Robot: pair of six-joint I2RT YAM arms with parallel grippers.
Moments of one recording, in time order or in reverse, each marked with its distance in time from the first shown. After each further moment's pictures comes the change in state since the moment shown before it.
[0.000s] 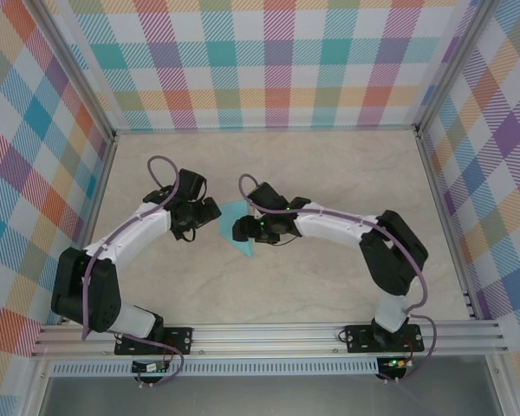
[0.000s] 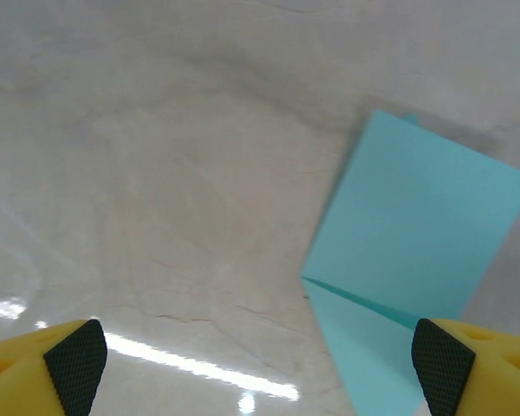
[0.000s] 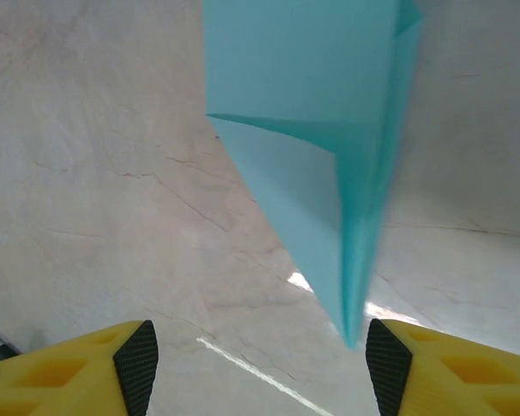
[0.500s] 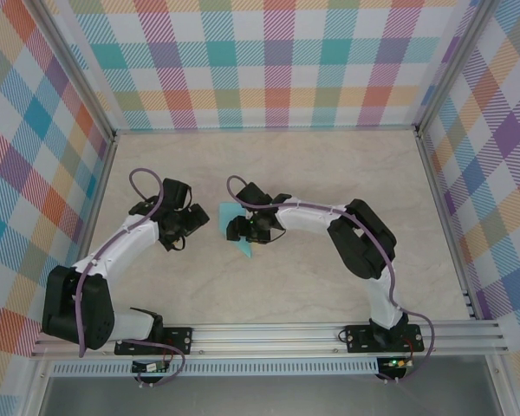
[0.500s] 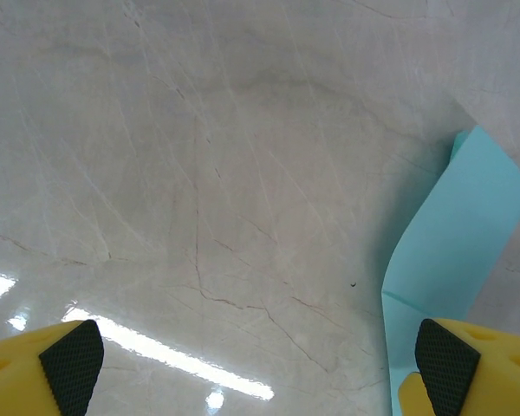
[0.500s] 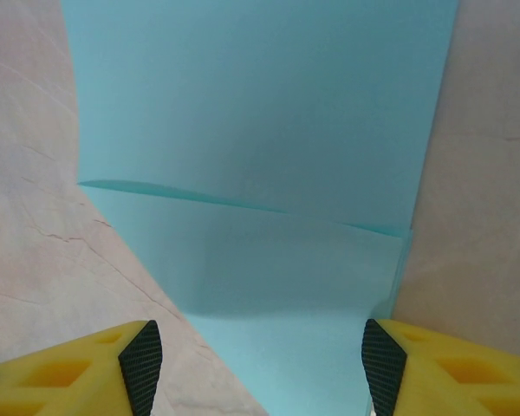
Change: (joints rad) left arm 0.067 -0.093 -0.100 0.013 0.038 -0.040; right arm -0.008 0.201 0.140 -0.051 -0.004 -0.001
